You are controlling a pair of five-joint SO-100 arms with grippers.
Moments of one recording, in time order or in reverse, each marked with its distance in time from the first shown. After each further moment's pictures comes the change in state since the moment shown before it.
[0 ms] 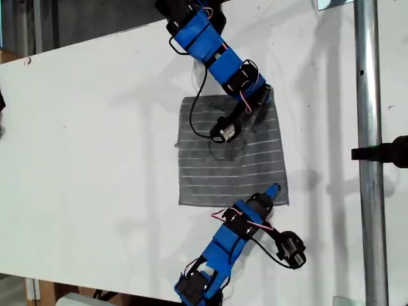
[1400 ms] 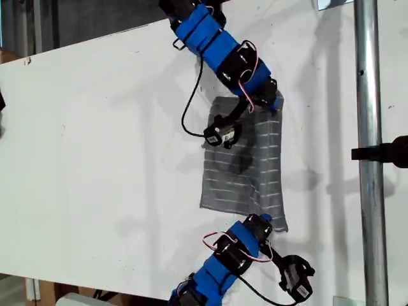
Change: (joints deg) arm 0 6.6 16.9 0.6 13.1 -12.5; arm 1 -4.5 0.8 -34.5 28.5 -1.3
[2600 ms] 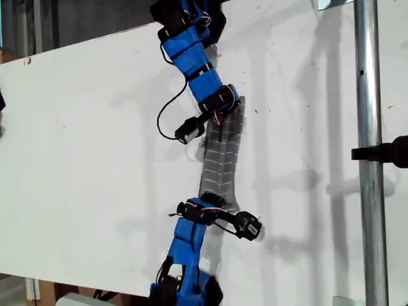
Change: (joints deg) arm 0 -26.1 -0.6 26.2 -9.1 14.9; arm 1 15.0 -3.1 27.0 0.5 11.0
